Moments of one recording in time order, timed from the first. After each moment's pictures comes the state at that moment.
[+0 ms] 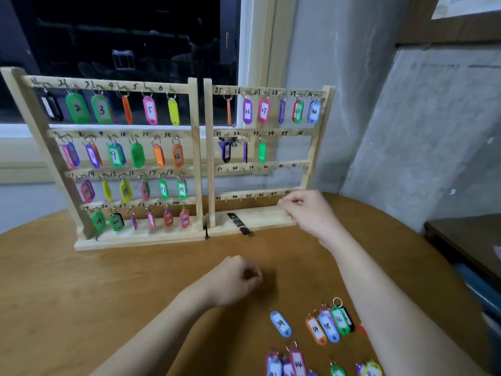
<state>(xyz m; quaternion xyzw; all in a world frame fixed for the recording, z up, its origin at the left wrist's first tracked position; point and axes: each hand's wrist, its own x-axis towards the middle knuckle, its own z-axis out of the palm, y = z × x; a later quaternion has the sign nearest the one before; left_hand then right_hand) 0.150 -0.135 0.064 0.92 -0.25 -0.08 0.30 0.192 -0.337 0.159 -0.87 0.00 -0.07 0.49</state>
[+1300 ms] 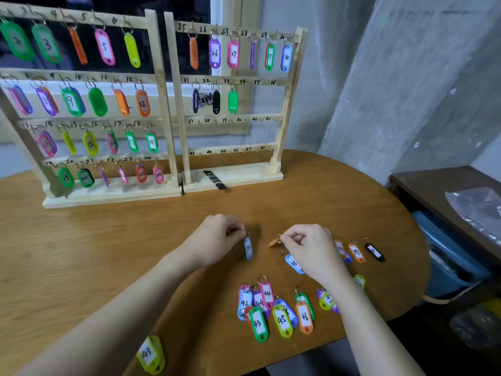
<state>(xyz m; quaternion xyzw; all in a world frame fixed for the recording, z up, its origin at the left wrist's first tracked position) 0.112 -0.159 0.055 0.91 -0.23 -0.03 0.34 0.059 -0.386 0.060 -0.94 0.03 -0.07 0.34</state>
